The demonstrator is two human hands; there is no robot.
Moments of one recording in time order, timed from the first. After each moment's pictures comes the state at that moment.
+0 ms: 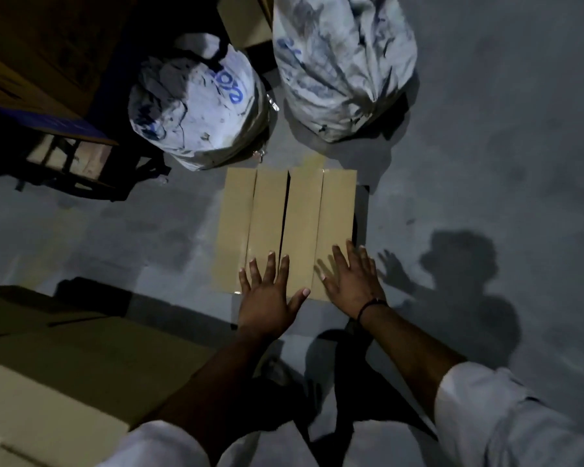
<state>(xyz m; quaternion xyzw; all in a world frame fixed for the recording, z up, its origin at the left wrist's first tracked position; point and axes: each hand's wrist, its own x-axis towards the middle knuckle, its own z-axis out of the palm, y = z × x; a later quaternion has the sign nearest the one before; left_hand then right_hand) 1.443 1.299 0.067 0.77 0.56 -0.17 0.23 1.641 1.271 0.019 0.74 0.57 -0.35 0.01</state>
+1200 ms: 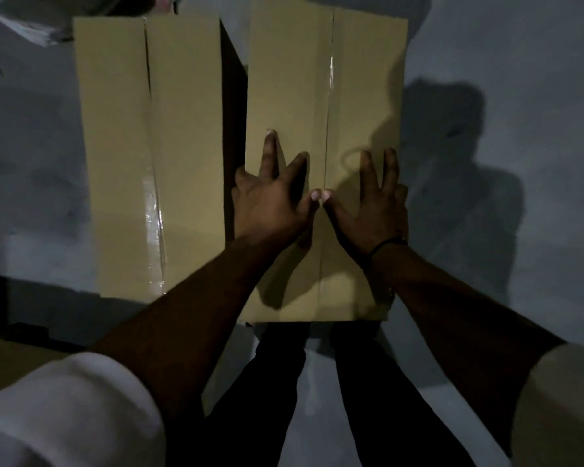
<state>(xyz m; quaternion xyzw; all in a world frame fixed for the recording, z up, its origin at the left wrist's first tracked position) 1.526 1.454 -0.279 0.79 0.54 -0.12 0.26 1.684 1.371 -0.320 0.85 0.43 -0.30 -0.06</state>
